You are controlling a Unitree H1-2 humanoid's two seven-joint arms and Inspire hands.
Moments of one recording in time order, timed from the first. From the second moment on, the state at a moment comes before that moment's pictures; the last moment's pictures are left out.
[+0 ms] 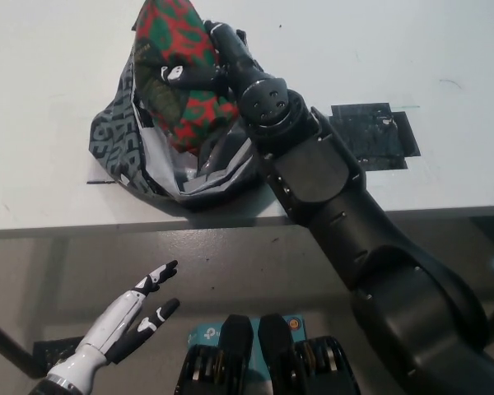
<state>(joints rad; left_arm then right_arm) -0.09 0.33 -0.15 0.08 0.27 -0.18 -0.20 -1.23 0.15 0.15 0.94 -0.13 0.26 -0.13</state>
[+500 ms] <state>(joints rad) -0.09 0.33 -0.15 0.08 0.27 -0.18 -0.20 -1.23 0.13 0.29 0.94 -0.27 0.25 -0.18</state>
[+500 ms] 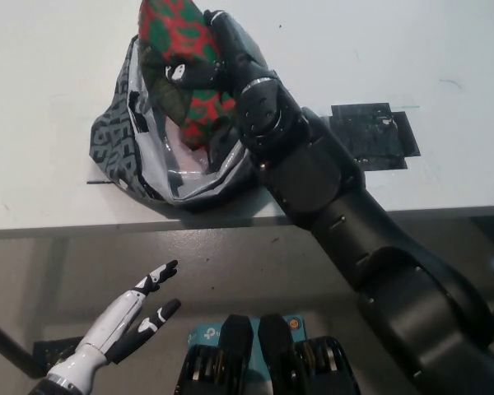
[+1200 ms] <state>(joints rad) -0.09 0.33 -0.15 0.08 0.27 -0.18 -0.20 -1.23 0.05 0.47 0.80 -0.33 0.44 0.13</state>
